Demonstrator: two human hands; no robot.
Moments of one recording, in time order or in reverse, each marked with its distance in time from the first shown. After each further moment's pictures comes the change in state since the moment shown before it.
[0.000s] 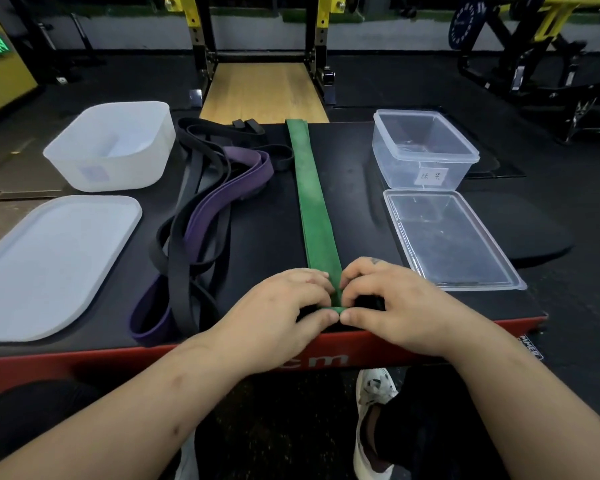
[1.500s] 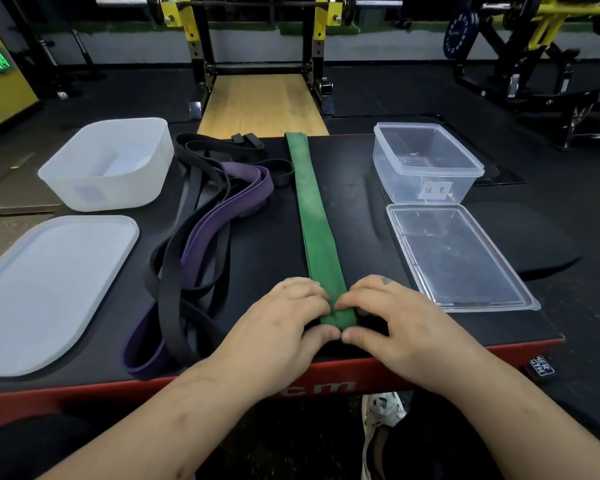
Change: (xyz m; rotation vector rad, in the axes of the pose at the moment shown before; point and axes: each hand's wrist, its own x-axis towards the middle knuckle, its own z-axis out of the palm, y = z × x) left_hand 0.008 -0.010 0.005 0.080 0.058 -0.033; right_hand 0.000 -0.002 0.011 -0.055 0.133 0.045
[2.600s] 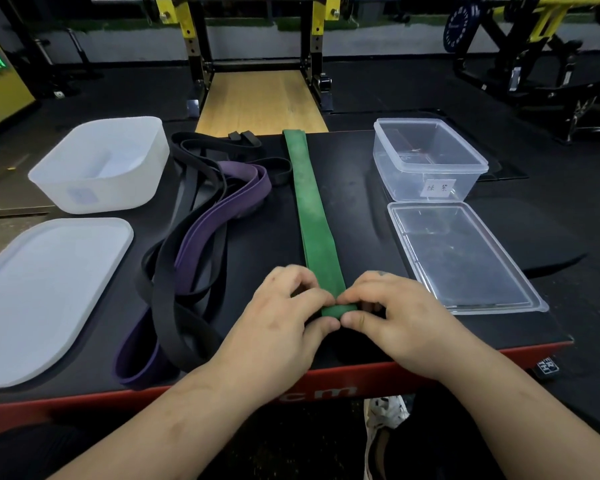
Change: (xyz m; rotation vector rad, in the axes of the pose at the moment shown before) left_hand 0.006 0.001 0.002 0.022 0.108 -0.035; right_hand 0.018 0.012 0.002 0.136 0.045 0.028
